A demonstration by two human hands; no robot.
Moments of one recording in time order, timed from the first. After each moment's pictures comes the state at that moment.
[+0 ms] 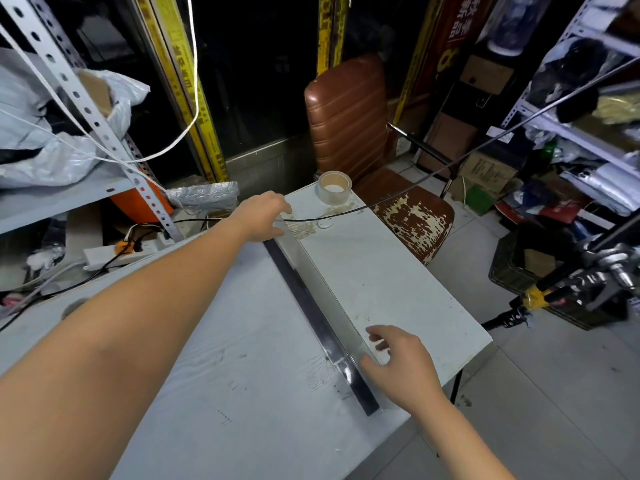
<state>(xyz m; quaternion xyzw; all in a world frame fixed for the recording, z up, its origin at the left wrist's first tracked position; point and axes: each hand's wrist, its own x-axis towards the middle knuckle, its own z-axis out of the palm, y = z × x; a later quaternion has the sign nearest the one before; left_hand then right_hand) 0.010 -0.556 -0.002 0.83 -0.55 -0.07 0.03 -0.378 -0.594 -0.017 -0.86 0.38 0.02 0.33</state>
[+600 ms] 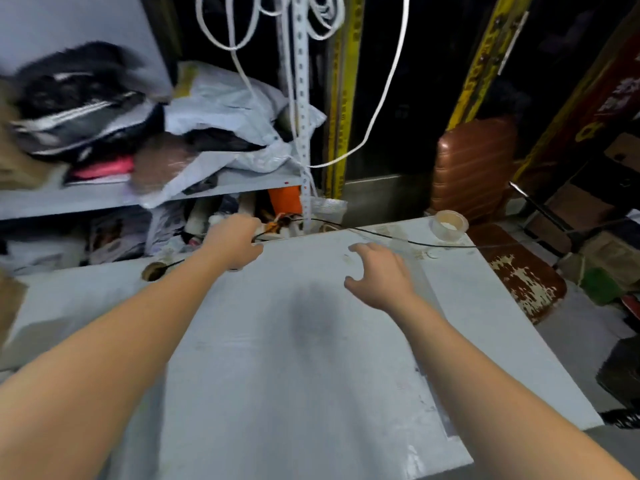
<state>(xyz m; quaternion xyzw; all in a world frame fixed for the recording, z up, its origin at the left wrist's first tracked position) 0.000 -0.230 0.077 0.96 -0.26 -0.05 0.01 -0.175 -0.475 0.083 -0.98 0.12 0.01 0.15</state>
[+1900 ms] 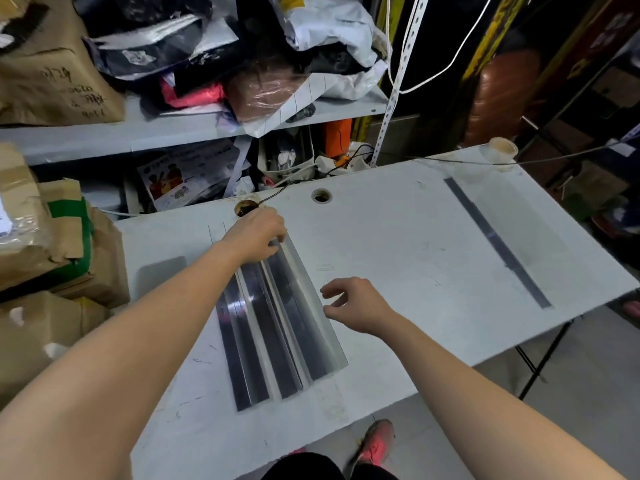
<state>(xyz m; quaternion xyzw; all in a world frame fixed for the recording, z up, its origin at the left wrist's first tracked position) 0.008 0.070 -0.010 0.86 -0.51 -0.08 0.01 -0.220 -0.092 -0.009 -0.89 0.19 0.15 0.39</state>
